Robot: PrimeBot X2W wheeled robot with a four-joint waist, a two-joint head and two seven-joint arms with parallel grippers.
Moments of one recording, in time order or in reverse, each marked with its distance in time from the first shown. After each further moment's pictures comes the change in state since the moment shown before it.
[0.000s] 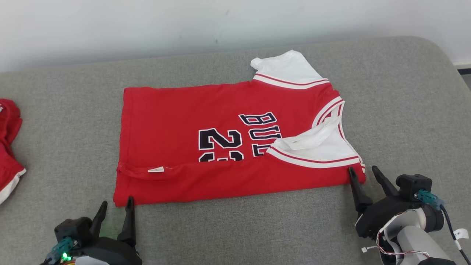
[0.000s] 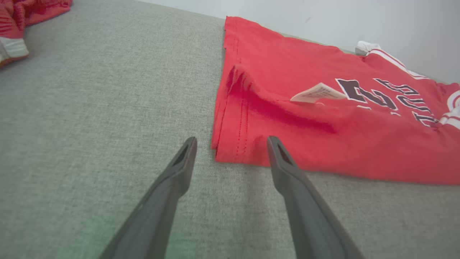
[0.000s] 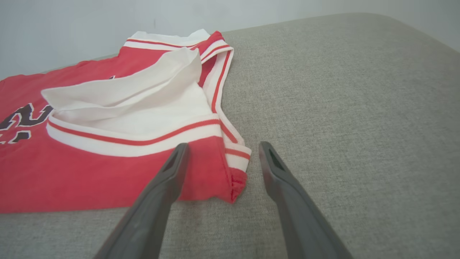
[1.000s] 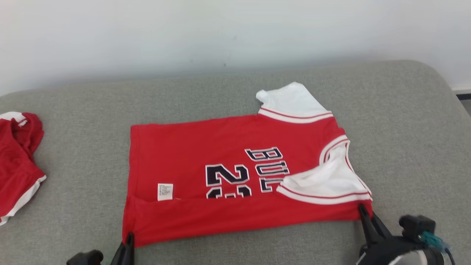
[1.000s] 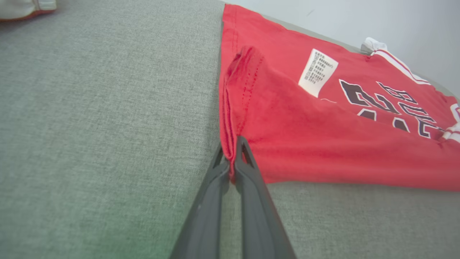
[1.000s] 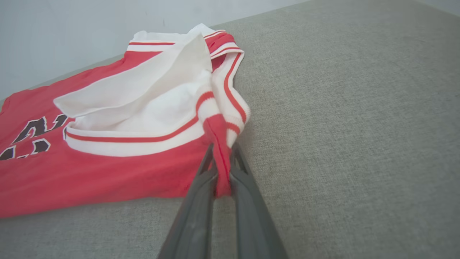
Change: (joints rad) left arm 0.089 -0.053 0.009 0.049 -0.007 -0.019 -0.022; right arm 0.162 0.040 -0.040 -0.050 0.026 0.000 -0.034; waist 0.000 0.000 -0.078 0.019
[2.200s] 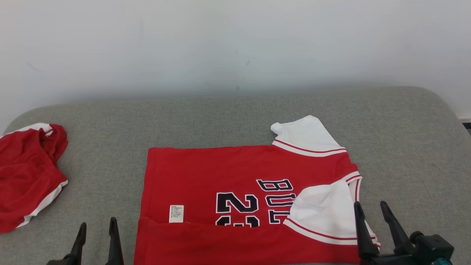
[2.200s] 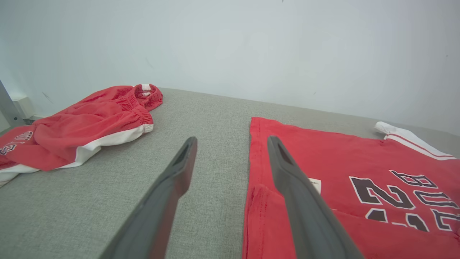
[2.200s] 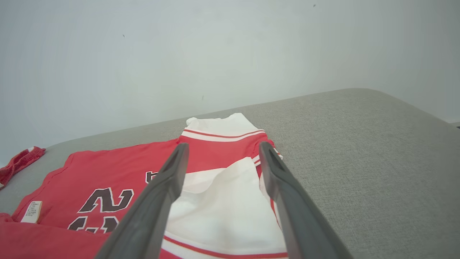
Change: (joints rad) left arm 0.170 -0.032 0.218 -0.314 0.274 0.047 -0.004; right arm 0.302 0.150 -0.186 -0.533 -0.212 0.000 0.048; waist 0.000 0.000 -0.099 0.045
